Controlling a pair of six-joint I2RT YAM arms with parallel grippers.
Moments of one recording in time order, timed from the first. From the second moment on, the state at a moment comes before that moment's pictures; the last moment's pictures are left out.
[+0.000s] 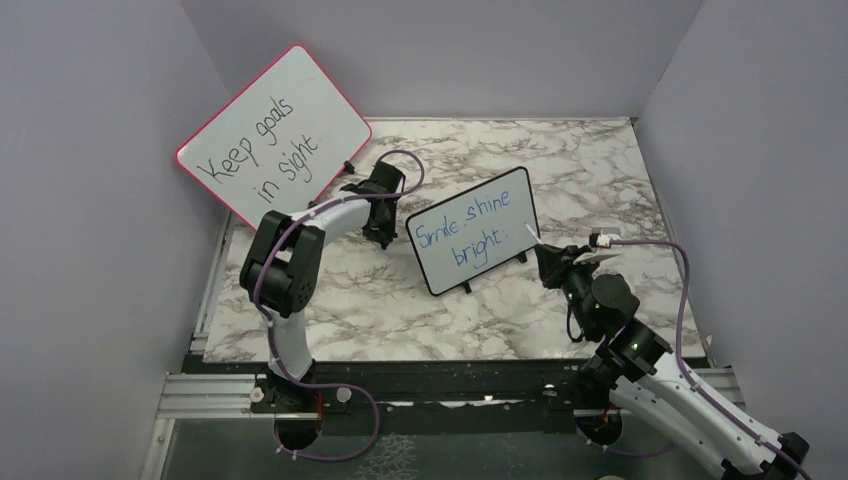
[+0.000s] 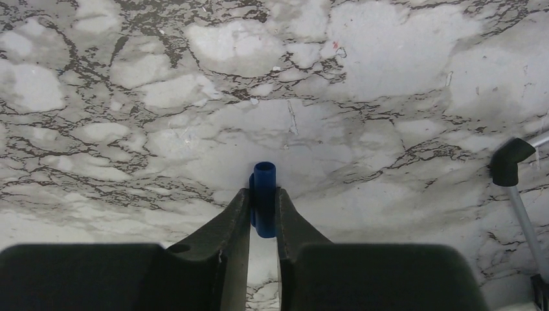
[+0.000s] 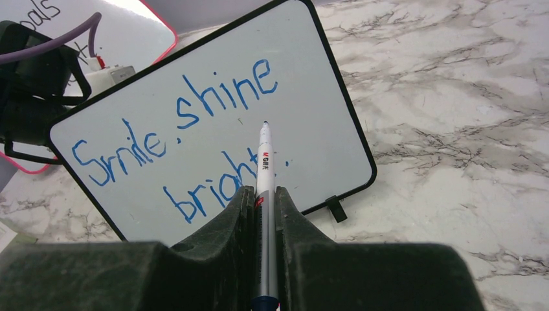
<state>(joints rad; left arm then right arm) -0.43 1.89 1.26 -0.51 -0.08 -0.34 0.72 0.42 0.36 -0.02 0.50 0.34</state>
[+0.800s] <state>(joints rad) -0.45 1.37 1.21 -0.63 -0.05 -0.08 0.72 0.44 0.40 -0.02 0.38 0.32</state>
